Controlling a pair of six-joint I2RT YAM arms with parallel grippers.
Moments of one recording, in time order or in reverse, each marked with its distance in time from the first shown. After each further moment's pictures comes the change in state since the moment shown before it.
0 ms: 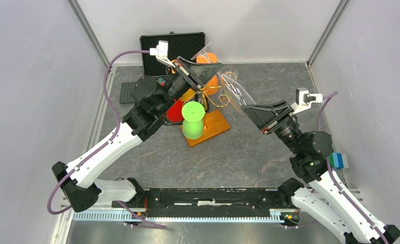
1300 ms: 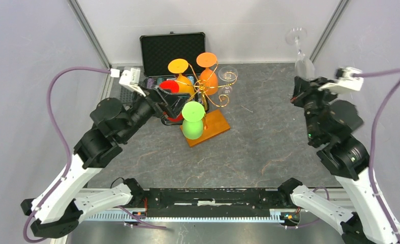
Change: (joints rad) left arm -0.001 -0.341 -0.032 -0.606 -0.175 0.446; right arm 0.002 0.150 0.644 -0.795 0.858 -0.660
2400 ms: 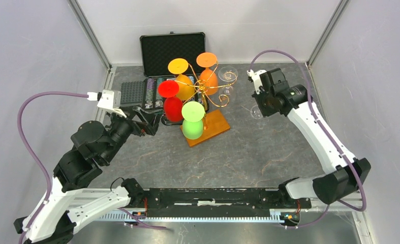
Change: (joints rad) left arm 0.000 -0.254 -0.100 -0.281 -0.261 0.197; right arm -0.189 0.578 0.114 -0.700 -0.439 -0.426
